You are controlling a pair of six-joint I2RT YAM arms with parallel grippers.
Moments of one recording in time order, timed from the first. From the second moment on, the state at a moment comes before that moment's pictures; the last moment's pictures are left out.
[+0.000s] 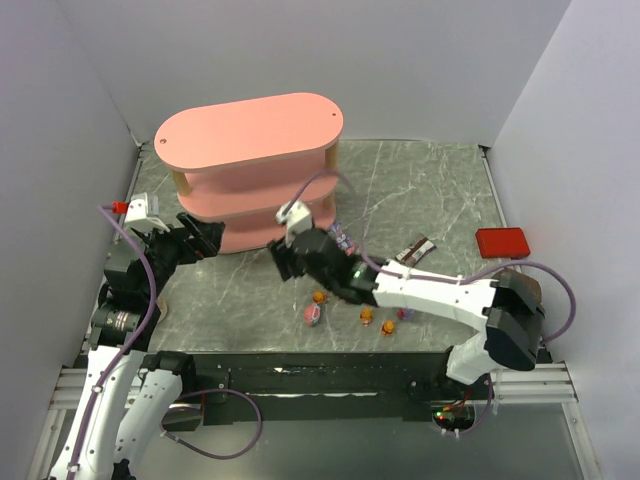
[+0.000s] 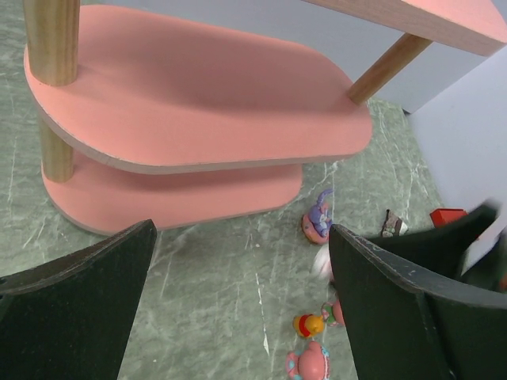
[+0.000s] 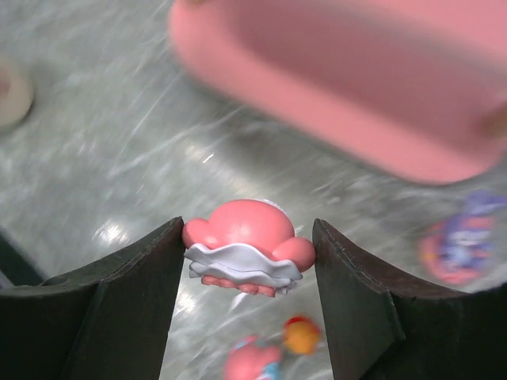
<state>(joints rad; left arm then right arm) -0.13 0.57 0.77 -0.34 0.13 -0.49 1.11 1.51 1.10 -0.05 0.38 0.20</state>
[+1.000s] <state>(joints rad) -0.13 0.57 0.77 -0.34 0.12 -0.49 0.82 1.63 1.39 -0.23 0.45 0.22</state>
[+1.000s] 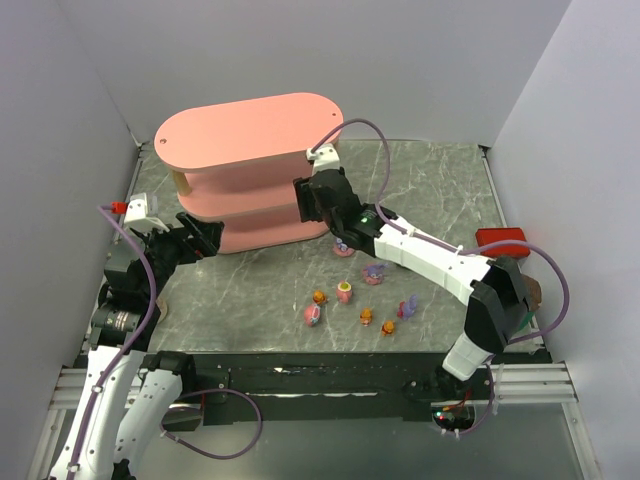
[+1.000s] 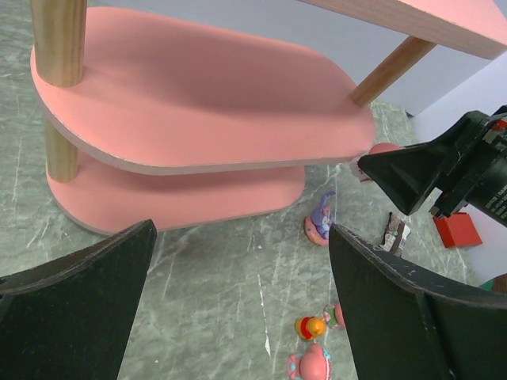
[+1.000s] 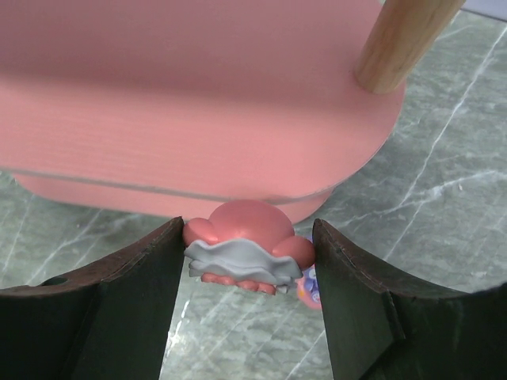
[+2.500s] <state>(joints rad) -0.13 0.57 0.77 -0.34 0.11 -0.48 0.79 1.75 1.42 0.01 0.48 0.18</state>
